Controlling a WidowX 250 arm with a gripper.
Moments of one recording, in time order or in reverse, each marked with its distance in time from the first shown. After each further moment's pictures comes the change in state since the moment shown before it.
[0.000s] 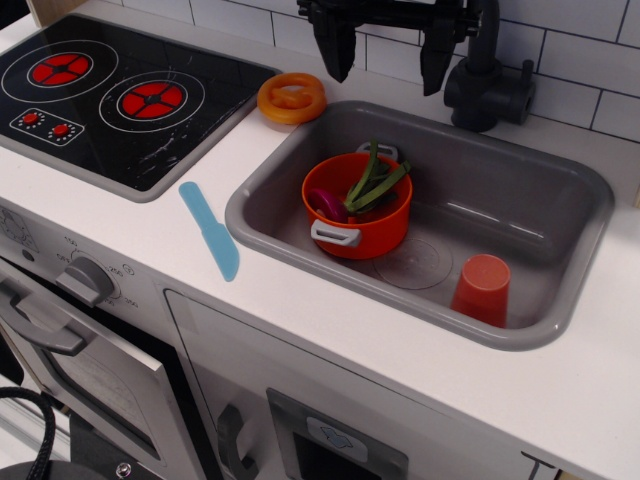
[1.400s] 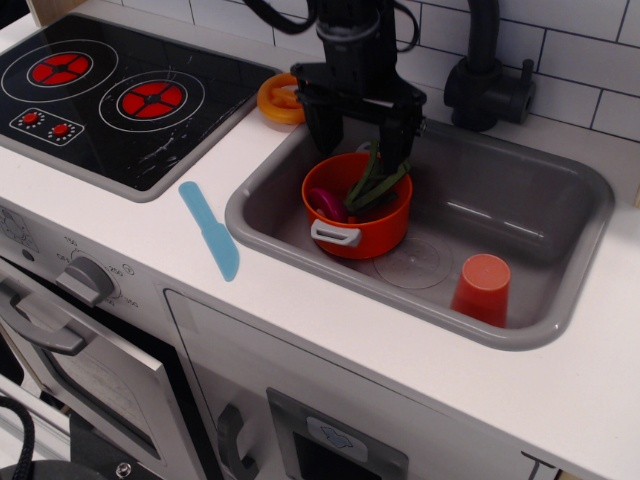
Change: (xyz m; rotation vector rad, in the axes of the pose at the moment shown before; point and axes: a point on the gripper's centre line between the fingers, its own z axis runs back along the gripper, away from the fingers) arm 0.015 0.032 -0.103 -0.058 0.065 -0.191
